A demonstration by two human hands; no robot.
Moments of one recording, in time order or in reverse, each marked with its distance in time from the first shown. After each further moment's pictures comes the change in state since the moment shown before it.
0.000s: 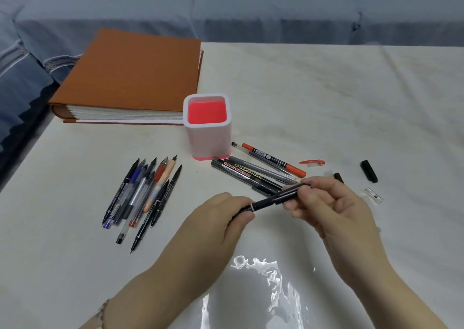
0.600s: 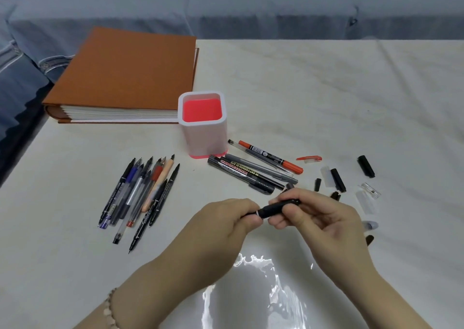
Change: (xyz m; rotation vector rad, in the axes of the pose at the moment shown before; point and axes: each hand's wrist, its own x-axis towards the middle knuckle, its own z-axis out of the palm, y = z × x) left_hand 0.007 0.003 0.005 -0.127 -0.200 -0.116; right_hand -0.011 0.005 0.002 -0.285 -0.165 -0.213
